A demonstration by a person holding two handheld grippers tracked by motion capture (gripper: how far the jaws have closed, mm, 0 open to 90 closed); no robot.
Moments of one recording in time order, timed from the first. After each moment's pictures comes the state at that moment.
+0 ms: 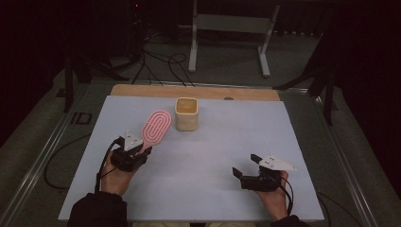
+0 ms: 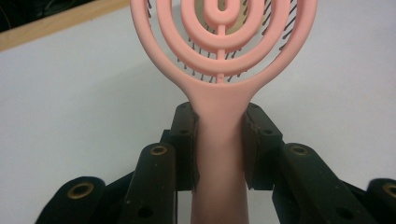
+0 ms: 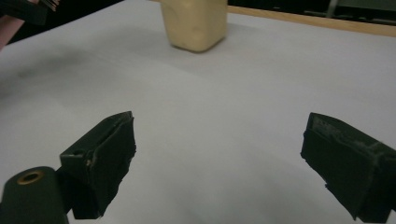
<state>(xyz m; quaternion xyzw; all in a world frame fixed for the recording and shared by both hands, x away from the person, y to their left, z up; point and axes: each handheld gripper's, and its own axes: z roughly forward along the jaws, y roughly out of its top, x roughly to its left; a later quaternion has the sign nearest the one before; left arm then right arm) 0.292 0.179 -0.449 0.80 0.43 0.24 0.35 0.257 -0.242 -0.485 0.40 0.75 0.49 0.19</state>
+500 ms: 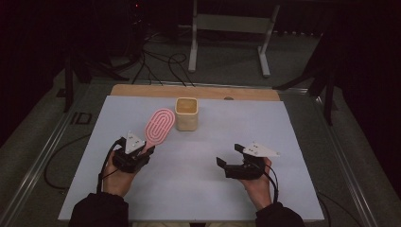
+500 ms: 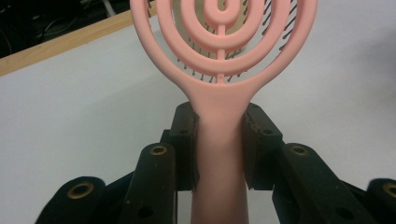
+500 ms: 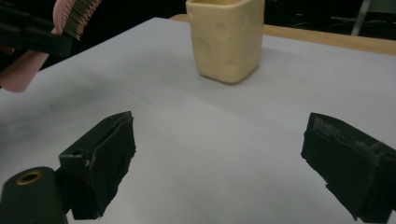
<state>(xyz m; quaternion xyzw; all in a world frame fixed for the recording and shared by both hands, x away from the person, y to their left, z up) 0.286 0.171 -0.444 0.80 0.41 0.25 0.37 0.285 -0.199 -0.468 0.39 0.74 0.52 0.17</state>
